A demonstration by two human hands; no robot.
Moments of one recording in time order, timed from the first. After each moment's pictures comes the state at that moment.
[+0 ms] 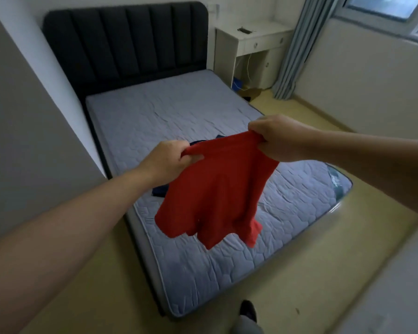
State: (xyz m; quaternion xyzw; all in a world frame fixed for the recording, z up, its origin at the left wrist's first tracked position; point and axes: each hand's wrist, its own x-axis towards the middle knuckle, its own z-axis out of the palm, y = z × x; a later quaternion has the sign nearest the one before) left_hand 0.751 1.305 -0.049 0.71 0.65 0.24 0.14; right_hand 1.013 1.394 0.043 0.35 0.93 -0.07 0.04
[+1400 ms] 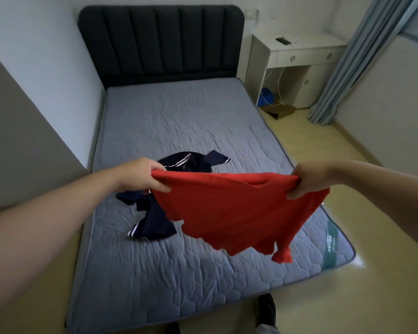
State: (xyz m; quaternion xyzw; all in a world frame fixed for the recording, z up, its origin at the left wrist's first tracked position) left_hand 0.950 1.545 -0.090 0.46 0.76 0.23 0.40; right_hand 1.296 1.802 -0.048 0.36 0.87 -0.14 0.30
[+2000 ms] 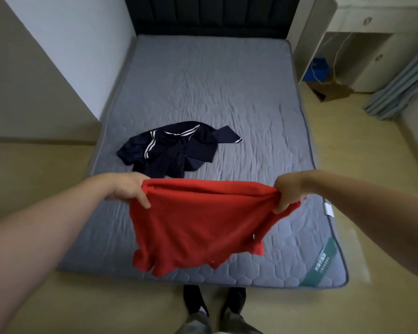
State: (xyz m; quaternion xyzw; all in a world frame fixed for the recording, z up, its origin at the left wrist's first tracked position) left_hand 1.043 1.626 -0.172 0.20 0.77 0.18 0.57; right_hand 1.293 1.954 -0.147 0.21 0.85 -0.10 0.48
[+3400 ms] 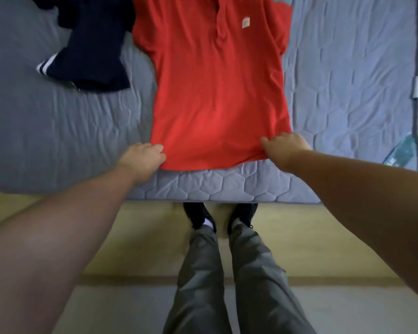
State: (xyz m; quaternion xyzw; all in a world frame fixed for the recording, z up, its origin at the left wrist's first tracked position) left_hand 1.142 1.590 -0.596 0.57 0.74 -0.26 0.26; right_hand 1.350 1.877 -0.602 0.09 0.92 0.02 0.38
